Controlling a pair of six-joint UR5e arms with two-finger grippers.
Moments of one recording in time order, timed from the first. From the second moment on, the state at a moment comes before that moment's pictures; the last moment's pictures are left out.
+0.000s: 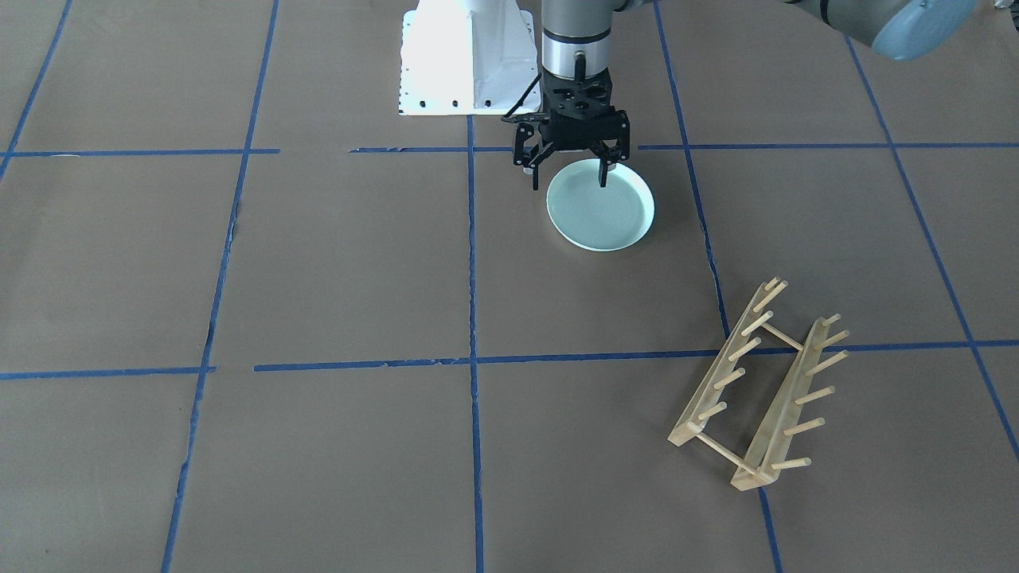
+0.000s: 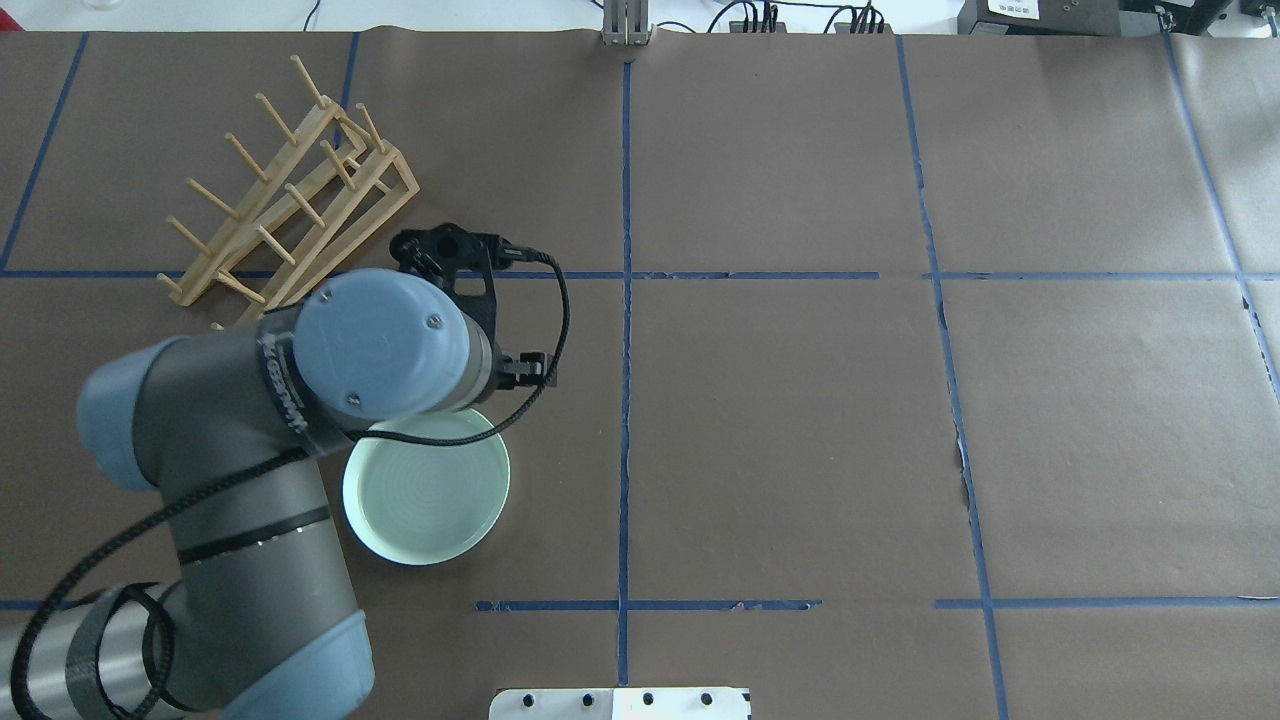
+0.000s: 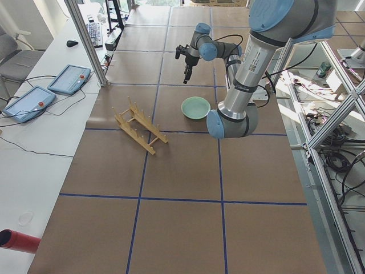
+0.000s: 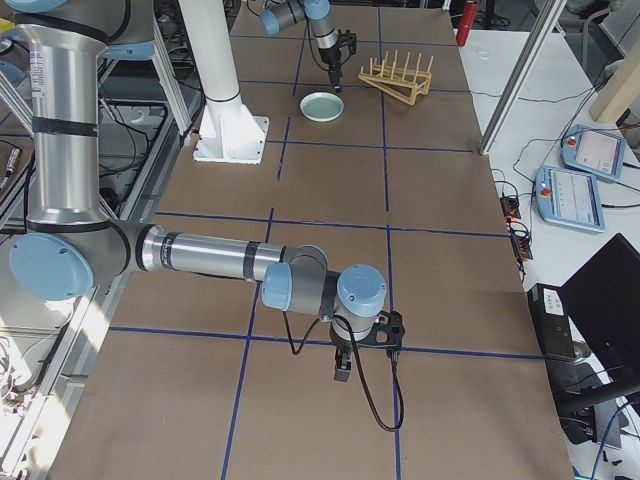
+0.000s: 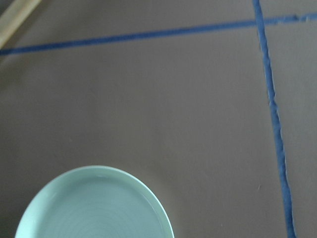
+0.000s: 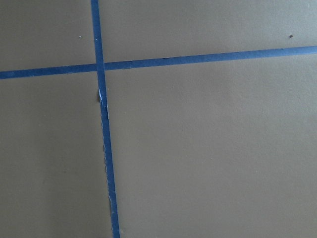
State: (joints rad) left arm -0.54 -2.19 -2.03 -1.30 -1.64 -1.16; right arm 1.62 -1.62 1.56 -1.62 2.32 -0.02
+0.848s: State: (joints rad) left arm -1.30 -1.92 -1.96 -1.30 -2.16 -0.22; right arm 1.62 -1.62 1.56 -1.62 2.32 -0.02
